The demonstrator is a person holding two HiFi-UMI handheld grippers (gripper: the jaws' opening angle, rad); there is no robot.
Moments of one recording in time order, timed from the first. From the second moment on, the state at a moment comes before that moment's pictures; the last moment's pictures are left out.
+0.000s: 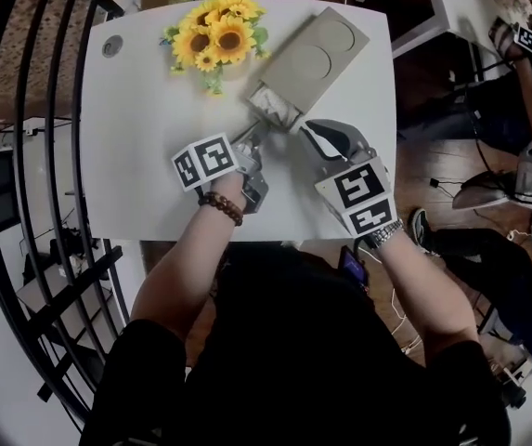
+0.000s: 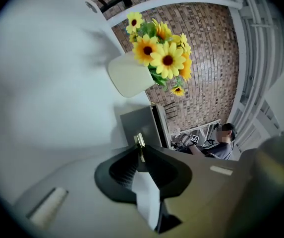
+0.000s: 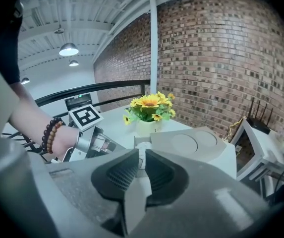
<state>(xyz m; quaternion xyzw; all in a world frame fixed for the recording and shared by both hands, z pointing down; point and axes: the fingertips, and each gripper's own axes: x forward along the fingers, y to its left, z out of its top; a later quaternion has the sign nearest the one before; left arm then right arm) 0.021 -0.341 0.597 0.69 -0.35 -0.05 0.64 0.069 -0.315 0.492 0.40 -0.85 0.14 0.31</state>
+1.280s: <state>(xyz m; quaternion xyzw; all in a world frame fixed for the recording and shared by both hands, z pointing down) -0.076 -0.236 0.599 0.66 -0.42 -0.06 0.63 0.042 -0.208 0.444 0.38 -0.88 0.09 0.28</state>
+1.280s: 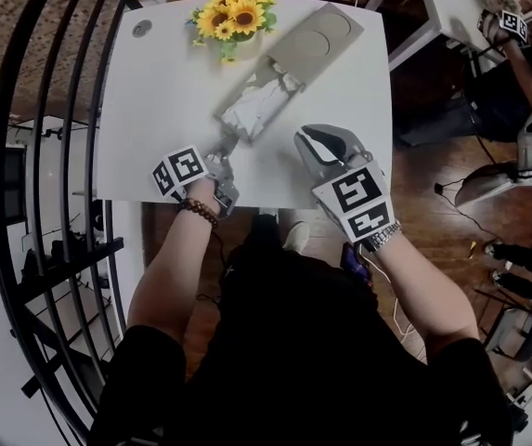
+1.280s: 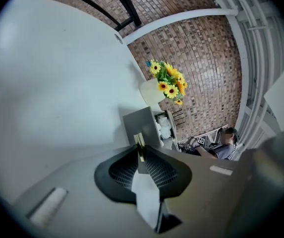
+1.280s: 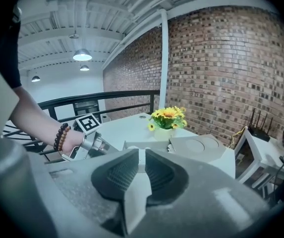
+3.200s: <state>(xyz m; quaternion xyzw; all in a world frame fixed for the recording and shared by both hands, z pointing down) 0.017 -0.109 0.395 0.89 -0.39 0.16 0.15 0.080 -0.114 0.361 0.44 -0.88 0.06 0.15</state>
